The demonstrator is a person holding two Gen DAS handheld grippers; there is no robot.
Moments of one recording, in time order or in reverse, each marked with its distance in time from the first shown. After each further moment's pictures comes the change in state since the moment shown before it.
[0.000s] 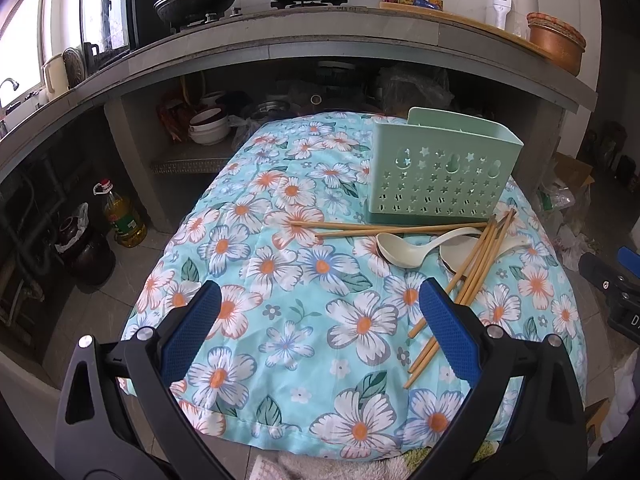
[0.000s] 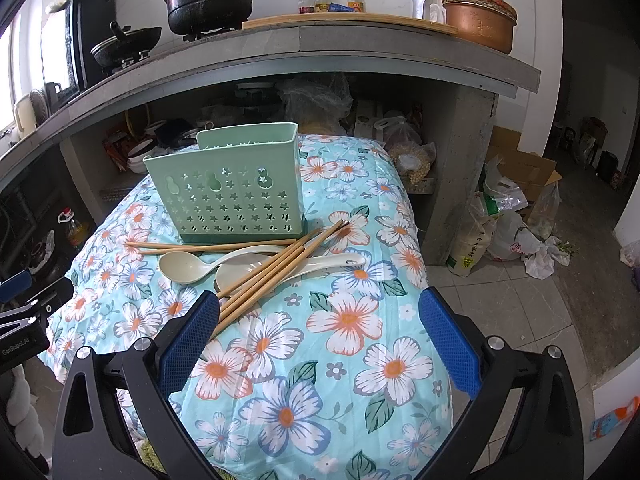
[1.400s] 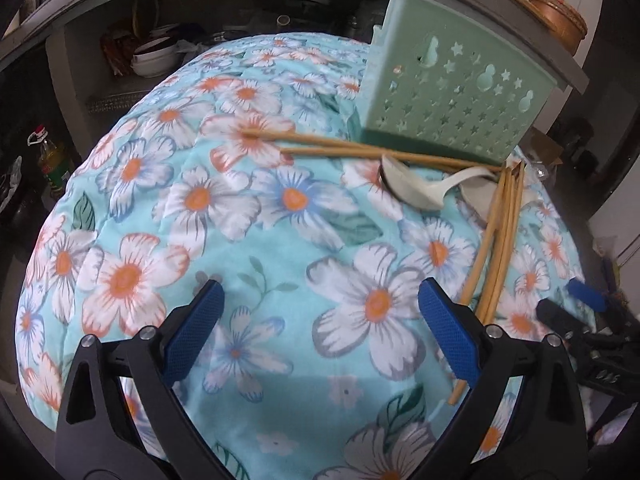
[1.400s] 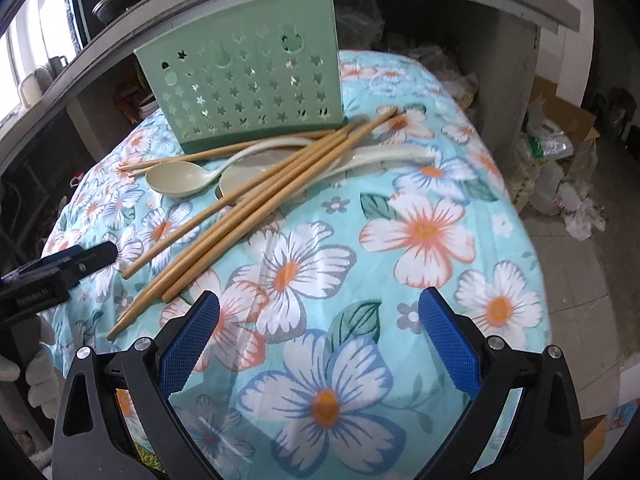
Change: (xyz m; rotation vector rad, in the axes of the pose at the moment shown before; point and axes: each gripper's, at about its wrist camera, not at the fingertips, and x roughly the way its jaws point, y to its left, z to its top) left arm 0.112 0.019 -0.033 -0.045 0.176 -0.238; right arm 0.089 0.018 -0.067 0.027 0.194 0.116
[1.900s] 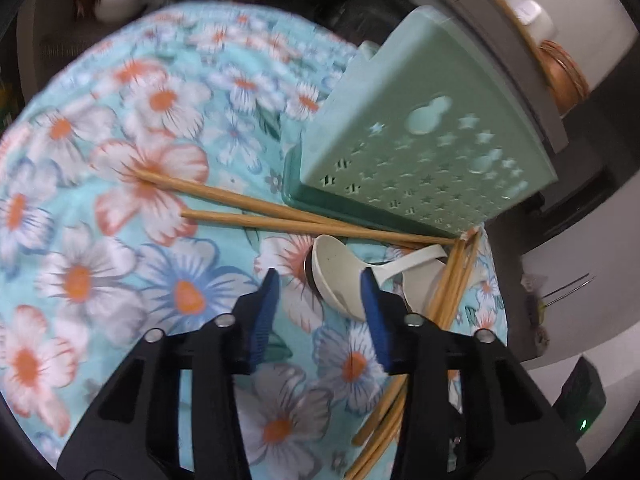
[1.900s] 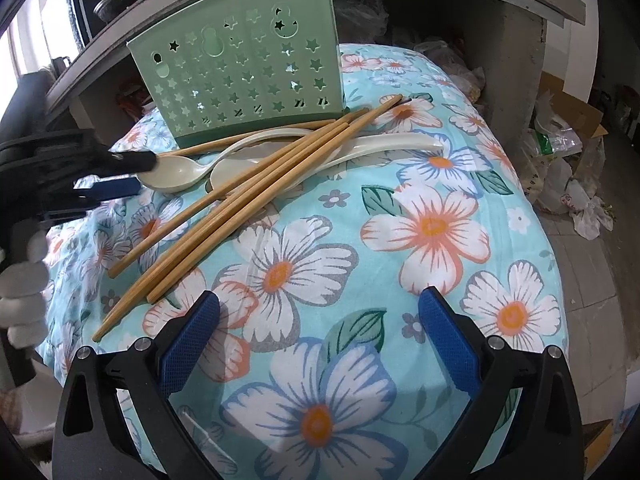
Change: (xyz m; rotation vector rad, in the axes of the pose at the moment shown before) left arm 0.055 -0.007 0.073 -0.217 0.121 -0.277; right arm 0.013 -0.003 -0.001 -0.010 -0.008 0.027
